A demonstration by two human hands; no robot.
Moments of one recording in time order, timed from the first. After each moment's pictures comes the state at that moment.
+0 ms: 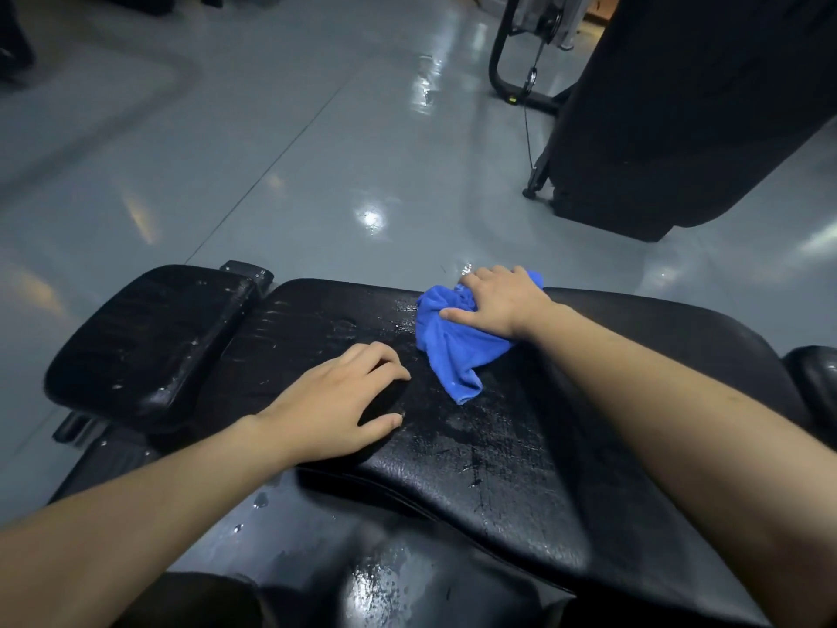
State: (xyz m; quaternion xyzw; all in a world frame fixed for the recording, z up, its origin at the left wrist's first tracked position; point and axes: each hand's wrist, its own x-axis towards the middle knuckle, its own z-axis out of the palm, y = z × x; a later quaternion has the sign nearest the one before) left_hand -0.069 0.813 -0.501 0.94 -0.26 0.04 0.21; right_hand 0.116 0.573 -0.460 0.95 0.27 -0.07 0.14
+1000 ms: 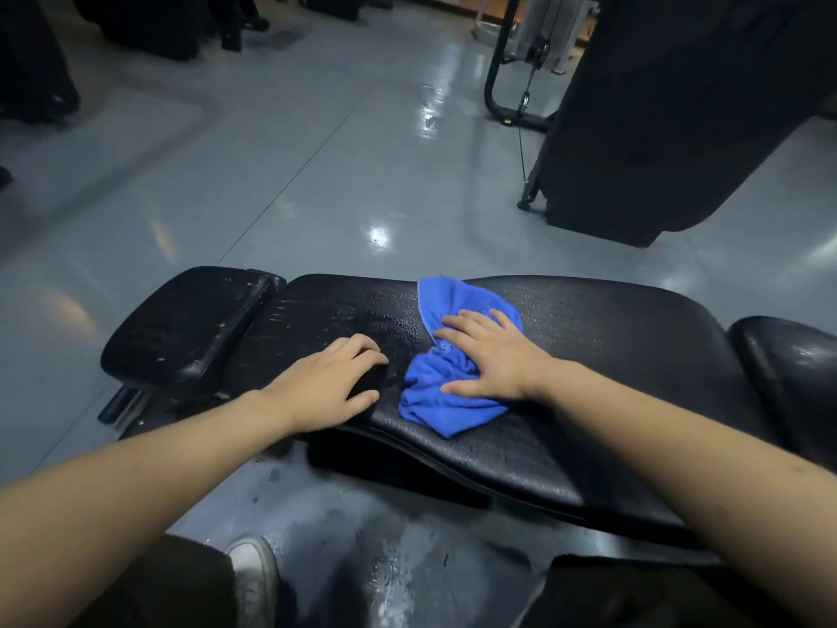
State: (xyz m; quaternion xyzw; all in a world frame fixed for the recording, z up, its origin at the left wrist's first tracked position) left_hand -0.109 0.809 -0.488 0.96 -0.21 0.00 0.17; right_hand -0.017 0.529 -0.453 0.92 0.38 -0.08 0.04
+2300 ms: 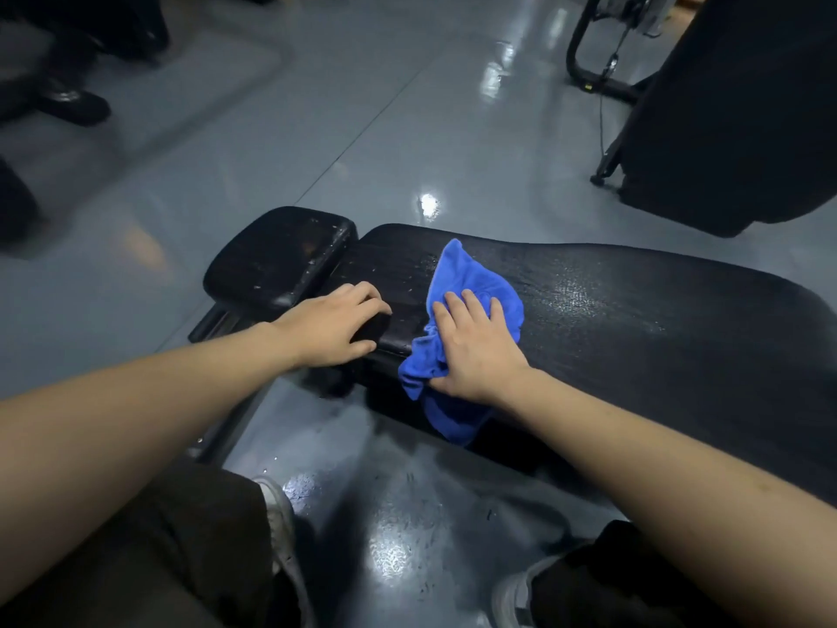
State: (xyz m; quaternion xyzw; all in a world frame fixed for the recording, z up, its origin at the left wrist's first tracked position) left_hand -0.141 0.909 -0.509 0.98 -0.16 -0.02 0.12; right_hand -0.101 0.664 -0.483 0.92 0.36 -0.03 0.14
